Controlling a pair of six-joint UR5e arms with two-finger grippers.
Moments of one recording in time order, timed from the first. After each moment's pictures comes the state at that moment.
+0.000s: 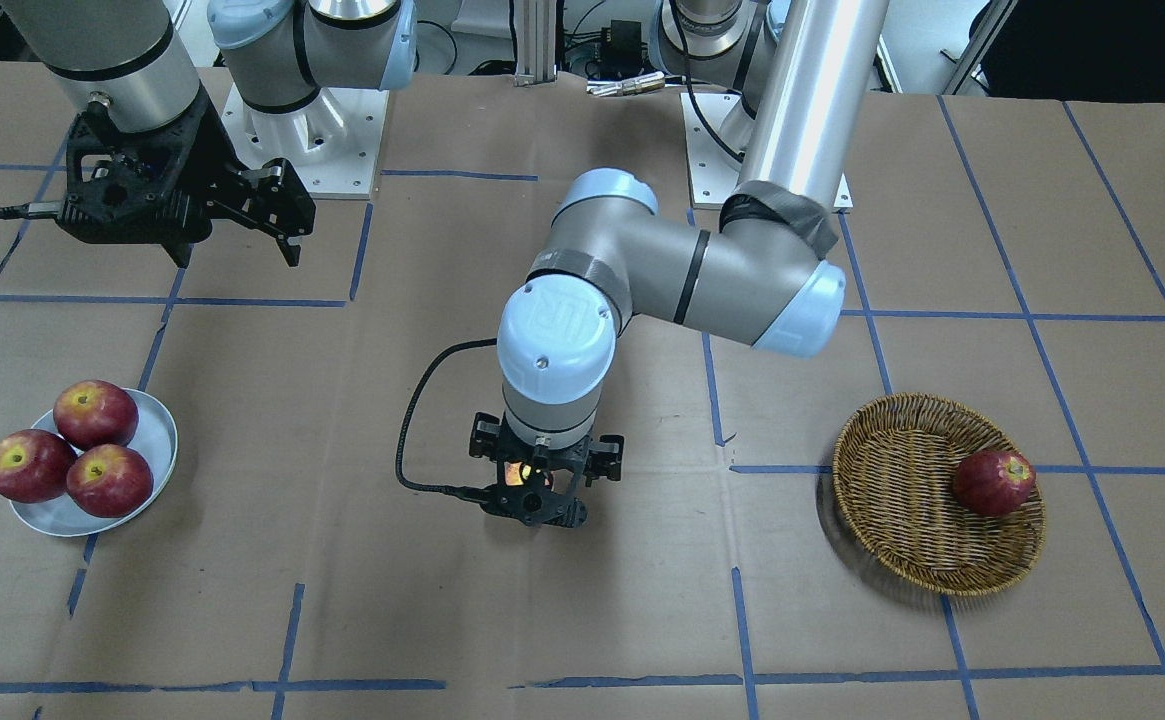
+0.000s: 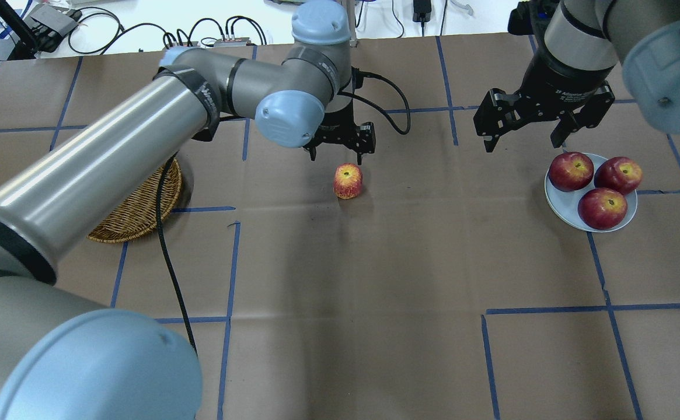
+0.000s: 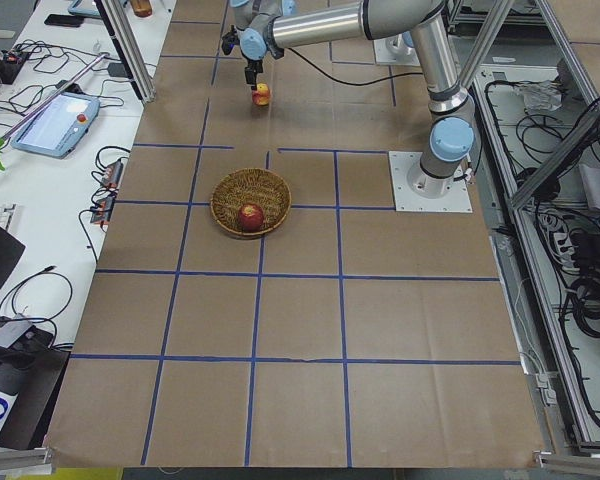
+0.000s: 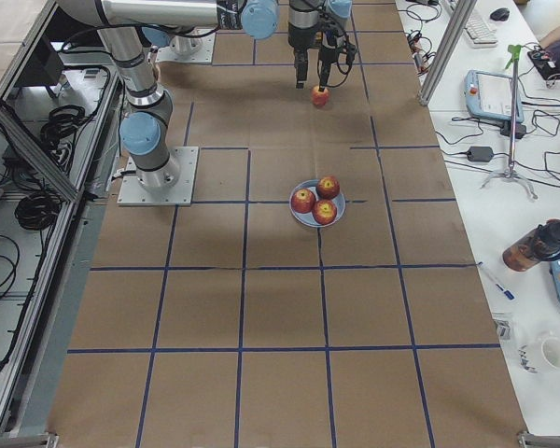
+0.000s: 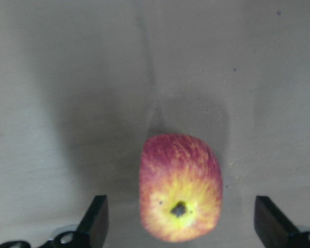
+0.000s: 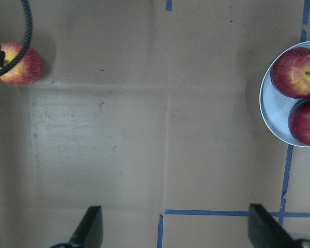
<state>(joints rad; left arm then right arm) -1.88 -2.11 -1.37 -1.28 1.54 -0.14 1.56 -1.59 1.63 -1.60 -1.56 -0.05</state>
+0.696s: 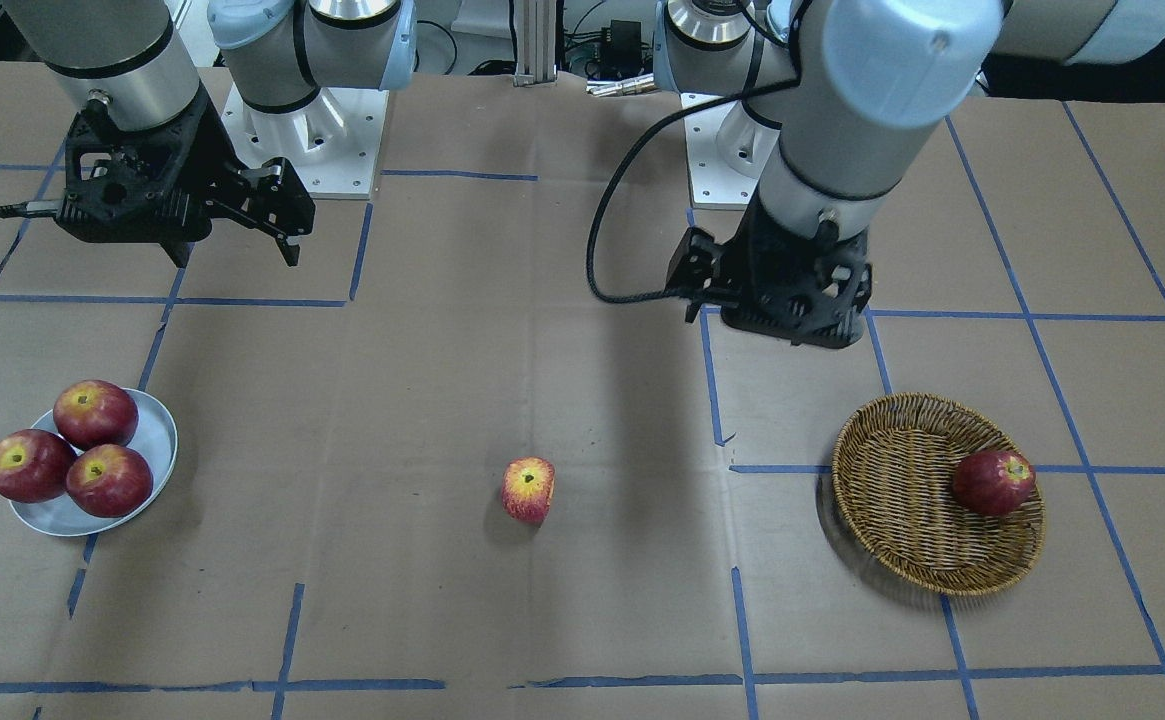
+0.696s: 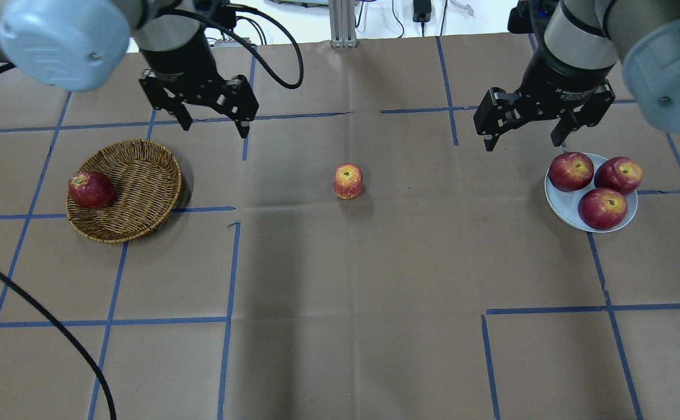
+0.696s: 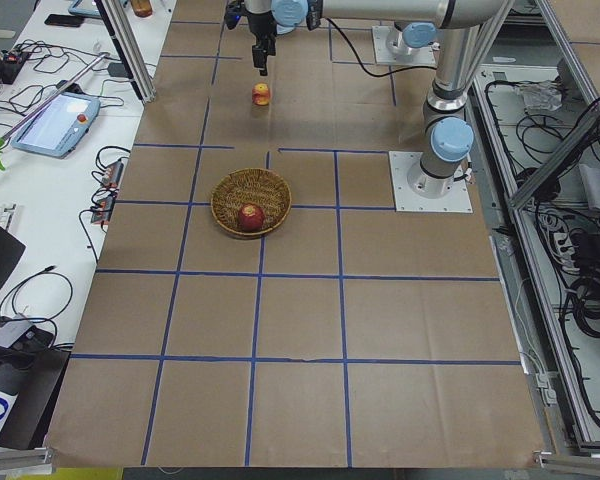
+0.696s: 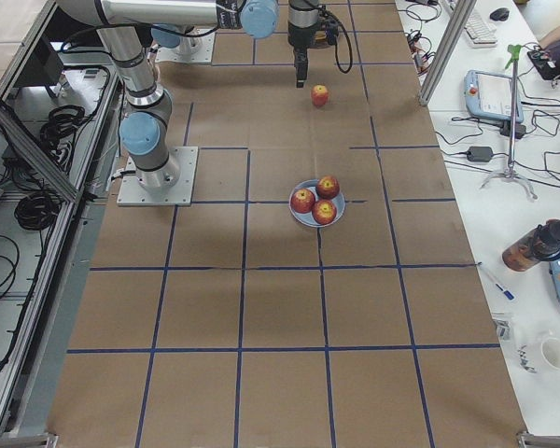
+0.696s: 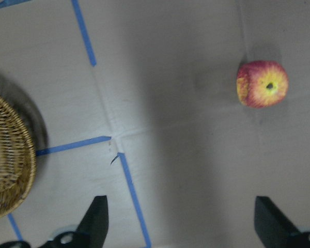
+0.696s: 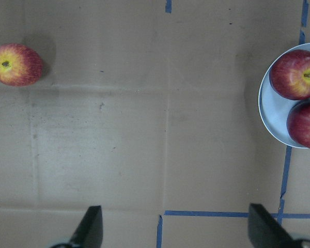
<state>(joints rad) -1.63 -1.69 -1.45 -1.64 1.55 0.16 1.56 -1.59 1.62 -1.60 -1.57 -0.05</state>
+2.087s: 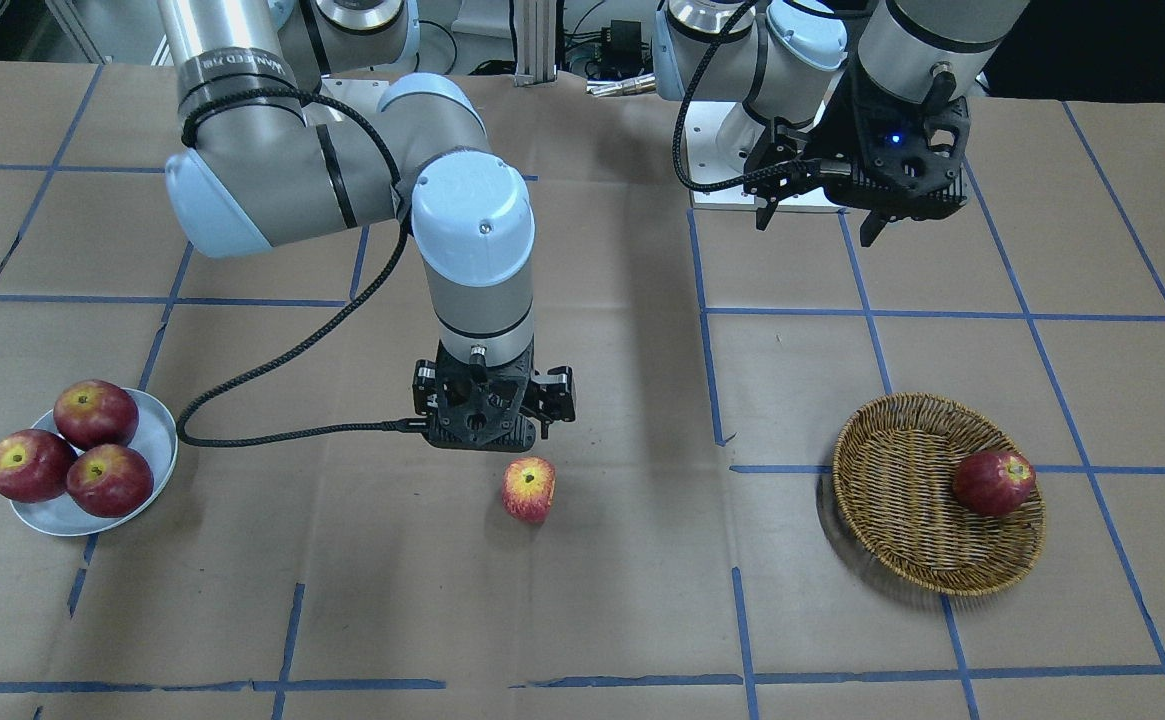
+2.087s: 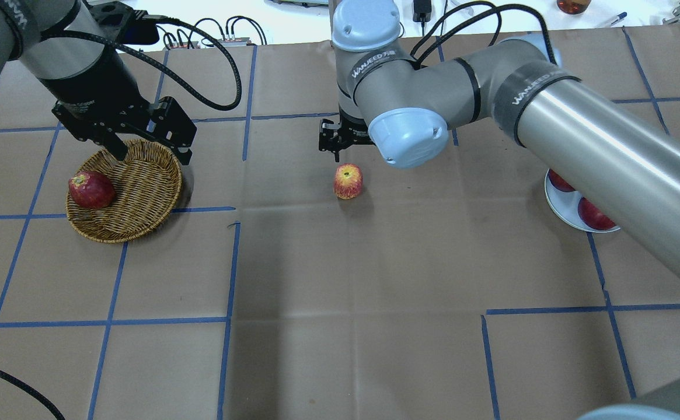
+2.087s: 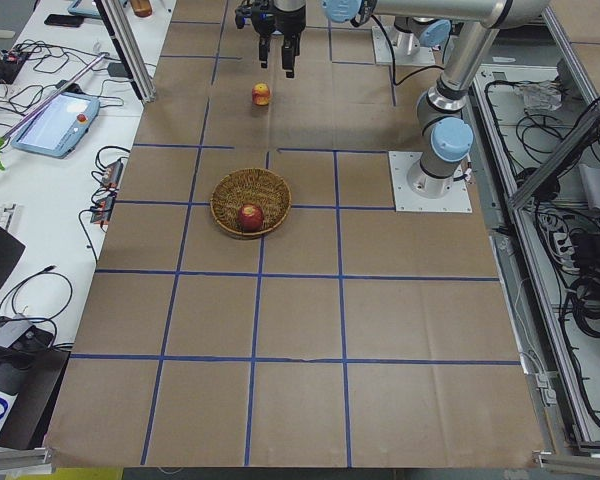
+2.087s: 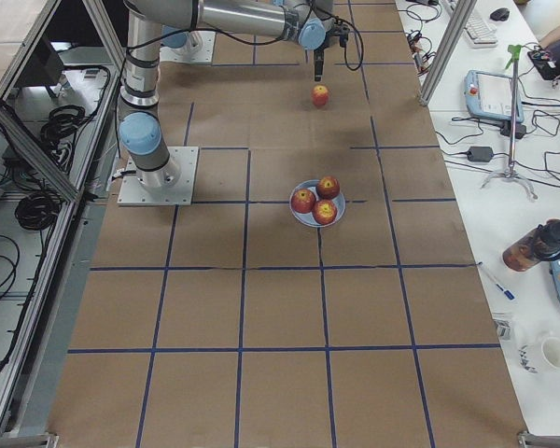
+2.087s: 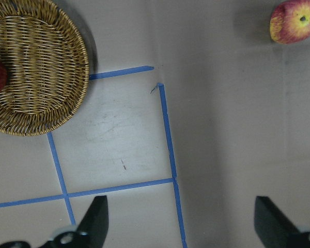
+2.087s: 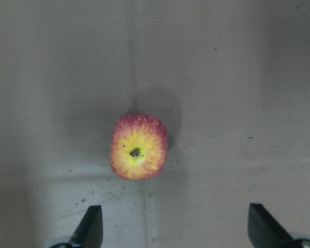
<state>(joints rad) -1.54 -1.54 -1.55 -1.67 1.55 0.17 1.92 -1.14 1.53 -2.04 -1.58 0.41</state>
